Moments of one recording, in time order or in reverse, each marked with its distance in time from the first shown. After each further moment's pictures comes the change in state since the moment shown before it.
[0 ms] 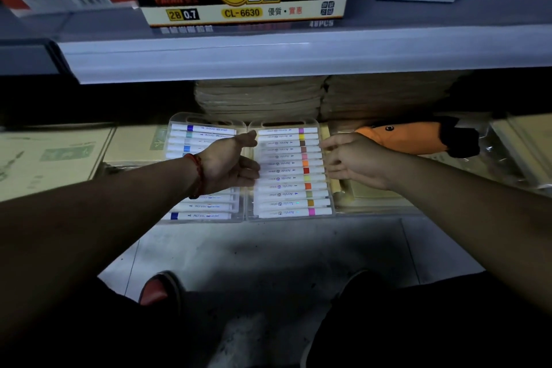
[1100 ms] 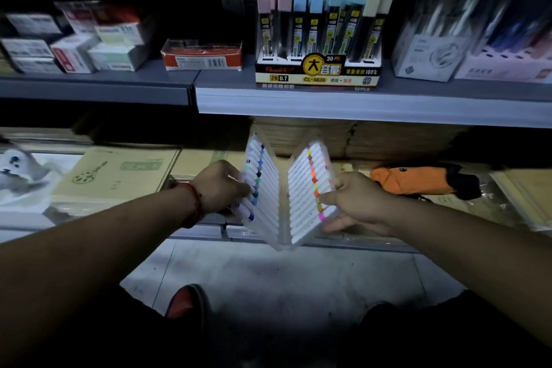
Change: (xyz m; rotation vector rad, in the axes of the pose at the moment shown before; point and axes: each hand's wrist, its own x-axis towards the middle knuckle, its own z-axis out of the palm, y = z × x) left_hand -0.146 -0.010 -0.064 0.410 0.253 0.283; right_hand -0.108 -0.032 0.084 0.003 -0.043 -0.116
